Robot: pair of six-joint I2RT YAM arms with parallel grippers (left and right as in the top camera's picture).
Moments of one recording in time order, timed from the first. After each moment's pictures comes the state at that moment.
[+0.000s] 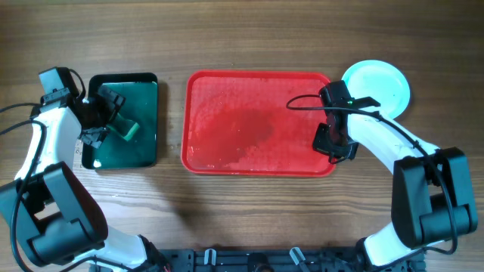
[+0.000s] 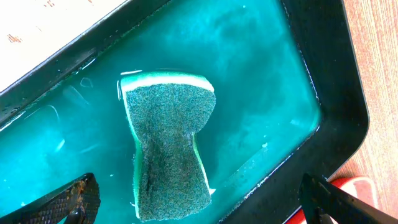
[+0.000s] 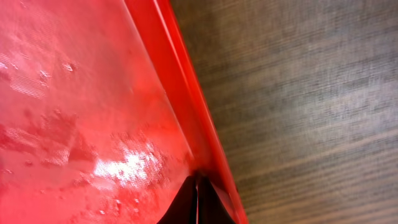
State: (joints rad) left arm 0.39 1.73 1.13 -0.62 0.21 -0.65; right arm 0.22 1.75 0.98 -0.81 0.05 0.59
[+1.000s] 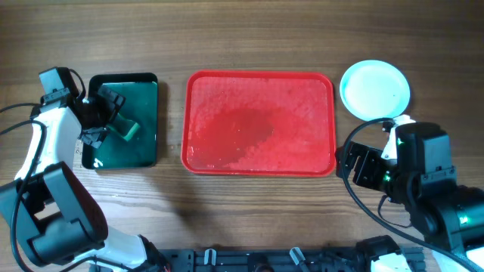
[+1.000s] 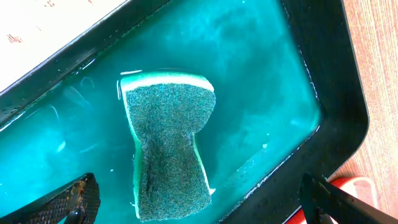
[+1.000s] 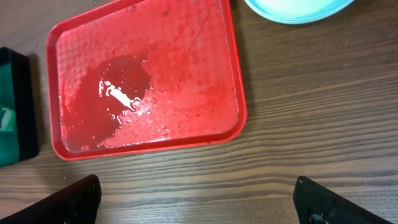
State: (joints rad) left arm 0.39 1.73 1.13 -0.62 0.21 -0.65; right arm 0.22 0.86 1.11 -1.25 -0.06 0.48
